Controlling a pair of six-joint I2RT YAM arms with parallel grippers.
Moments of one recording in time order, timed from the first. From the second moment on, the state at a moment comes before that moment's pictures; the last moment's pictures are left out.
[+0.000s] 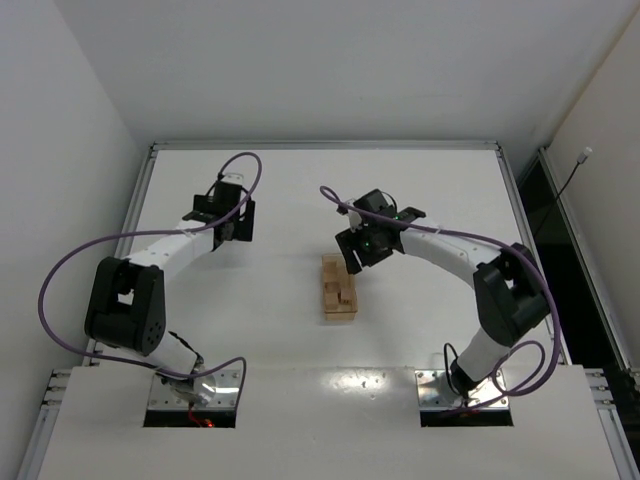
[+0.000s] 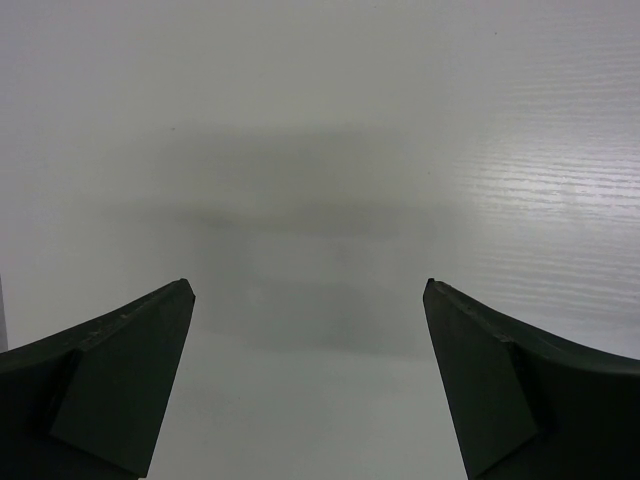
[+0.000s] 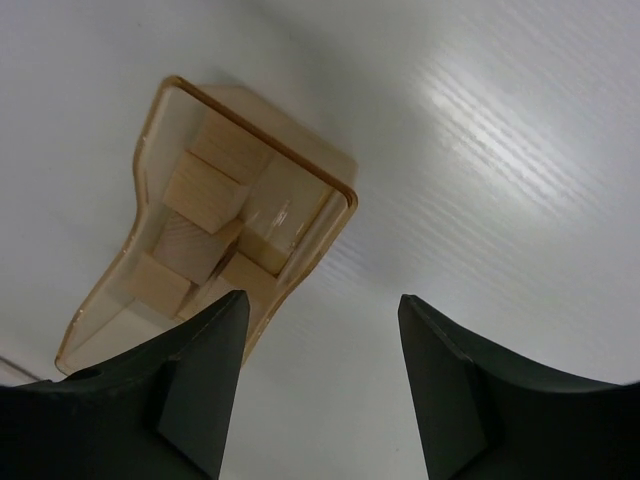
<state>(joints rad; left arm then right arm) -0.23 1.54 0.98 -0.28 -0.40 -0.08 0.58 1.68 1.13 -0.52 -0.11 0.06</state>
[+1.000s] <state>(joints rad) -0.23 1.59 0.98 -0.28 -0.44 -0.08 0.58 1.73 1.06 -0.51 -0.20 0.13</state>
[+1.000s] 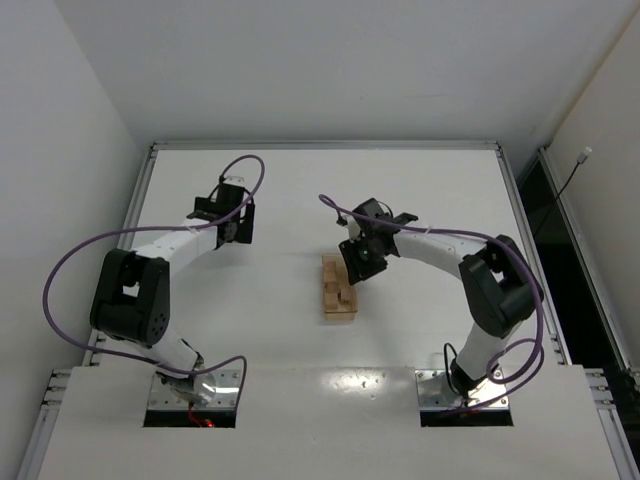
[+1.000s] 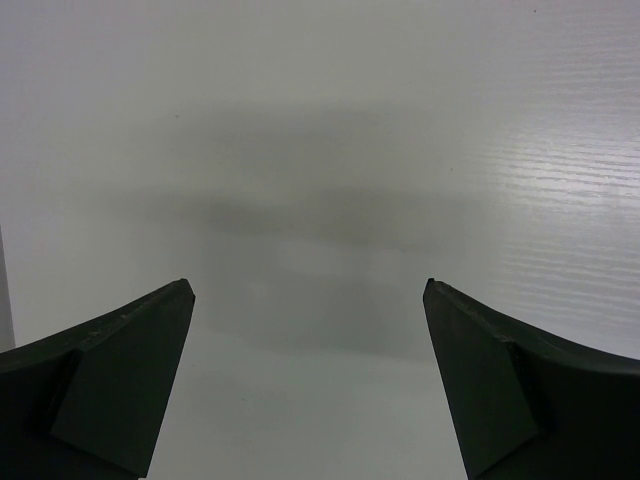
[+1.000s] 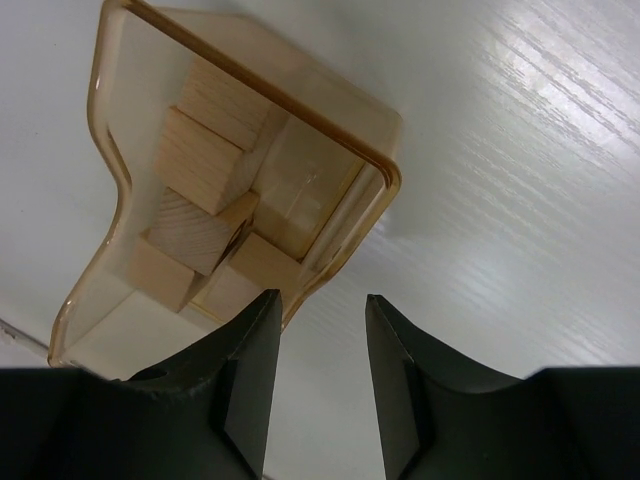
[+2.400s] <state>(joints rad) -0.08 1.61 1.03 -0.30 -0.47 -0.14 0.68 1.70 1.11 -0.26 0.66 -0.12</state>
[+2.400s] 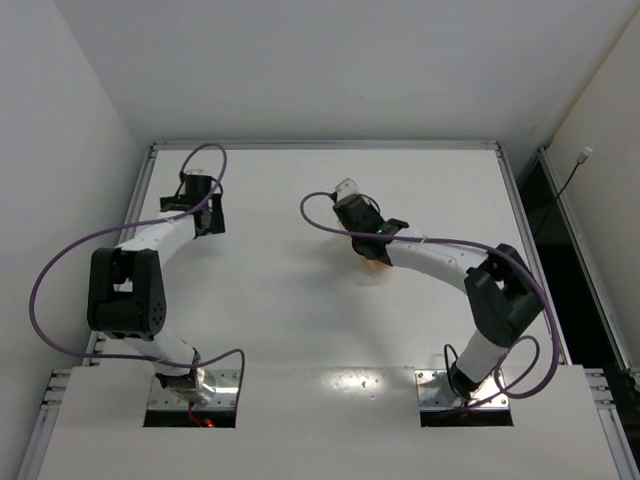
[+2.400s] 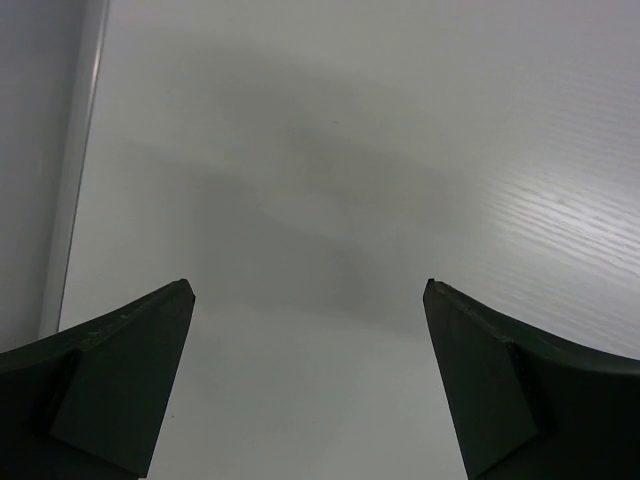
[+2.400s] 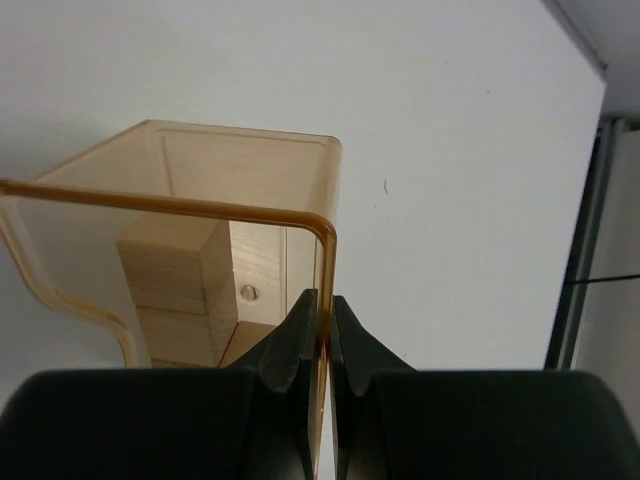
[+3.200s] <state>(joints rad) 0.08 1.59 1.06 -0.36 -0.38 -0.17 0.91 2.08 0.79 1.10 1.06 -1.31</state>
